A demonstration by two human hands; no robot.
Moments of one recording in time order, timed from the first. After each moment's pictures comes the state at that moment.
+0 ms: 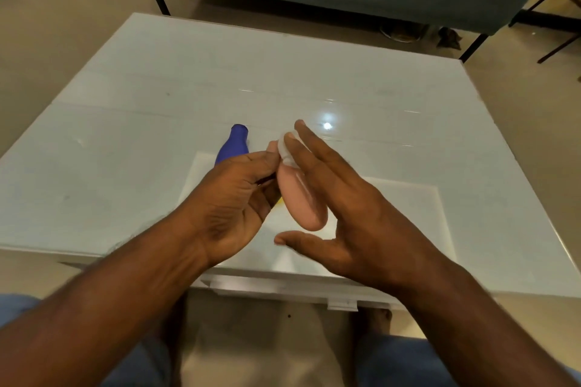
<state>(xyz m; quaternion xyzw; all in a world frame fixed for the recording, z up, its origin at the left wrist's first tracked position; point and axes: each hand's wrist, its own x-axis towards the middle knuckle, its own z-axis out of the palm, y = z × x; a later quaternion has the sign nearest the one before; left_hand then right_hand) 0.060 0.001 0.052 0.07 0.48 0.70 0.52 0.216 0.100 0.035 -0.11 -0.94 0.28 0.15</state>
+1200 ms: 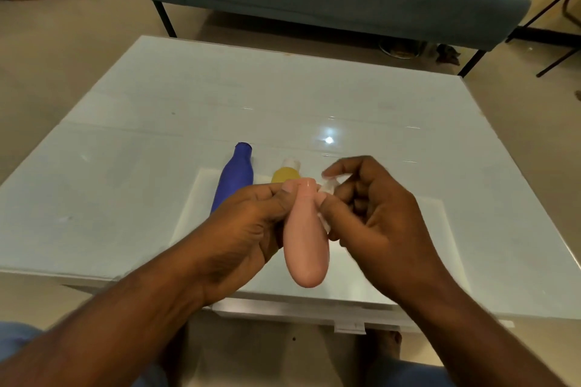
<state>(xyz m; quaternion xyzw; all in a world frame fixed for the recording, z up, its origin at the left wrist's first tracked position) 0.060 -0.007 0.040 0.16 0.52 0.63 0.56 0.210 0.095 0.041 -0.30 -0.78 0.47 0.28</state>
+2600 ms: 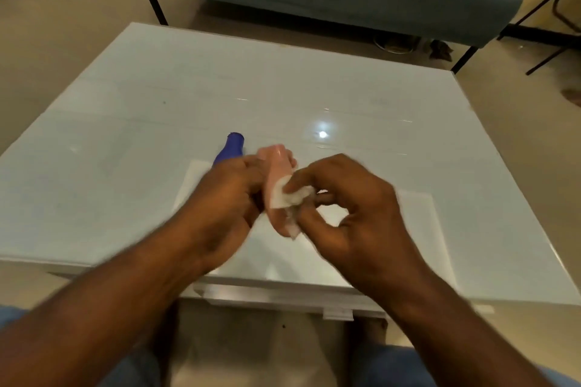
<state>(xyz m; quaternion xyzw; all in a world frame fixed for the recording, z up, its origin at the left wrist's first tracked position) 0.055 -0.001 0.048 0.14 0.58 0.65 0.48 0.206 0.088 0.042 -0.20 -0.86 0.34 0.31</state>
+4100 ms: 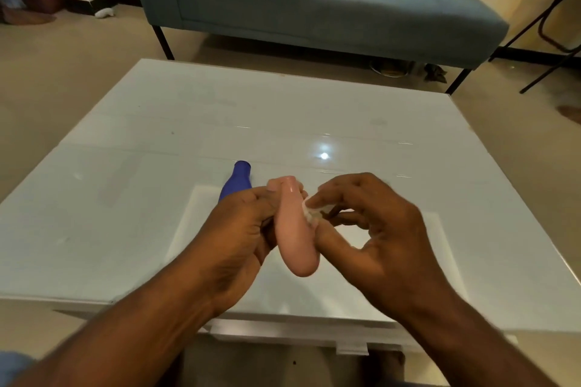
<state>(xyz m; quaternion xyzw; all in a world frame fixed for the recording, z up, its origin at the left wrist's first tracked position) 0.052 -0.002 0.042 0.12 0.58 0.65 0.48 0.210 0.094 0.045 -0.22 -0.84 0.35 0.35</state>
